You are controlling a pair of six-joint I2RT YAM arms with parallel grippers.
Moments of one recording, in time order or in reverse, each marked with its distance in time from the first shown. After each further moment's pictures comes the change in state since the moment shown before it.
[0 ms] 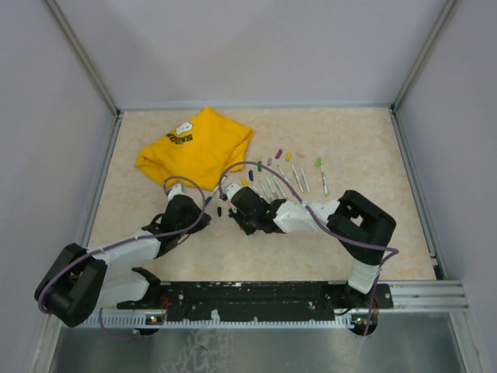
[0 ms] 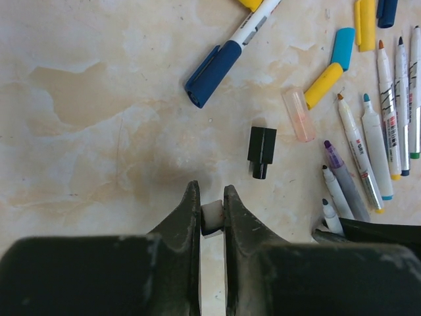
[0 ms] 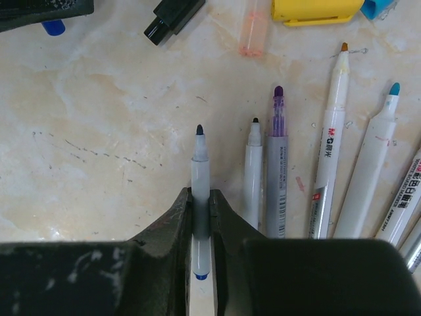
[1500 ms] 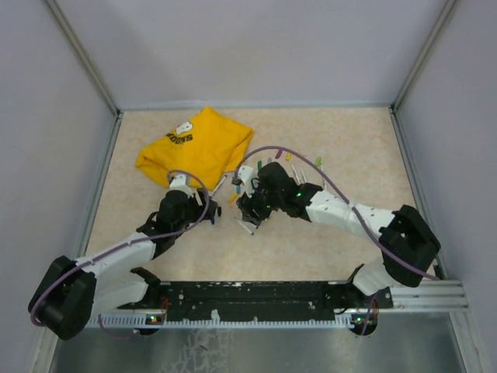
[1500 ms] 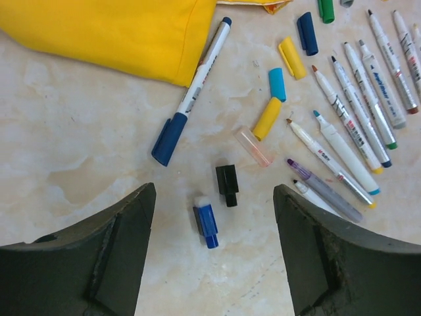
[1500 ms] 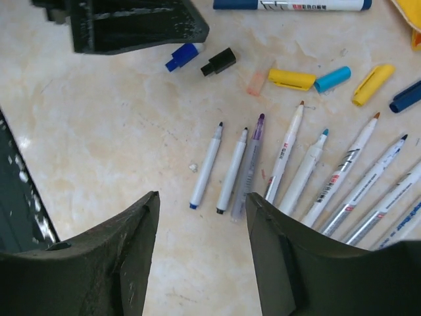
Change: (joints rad) left arm 0.000 -0.113 0.018 0.069 -0.004 0.276; right arm -0.122 -0.270 0.002 -0.105 -0.262 -0.208
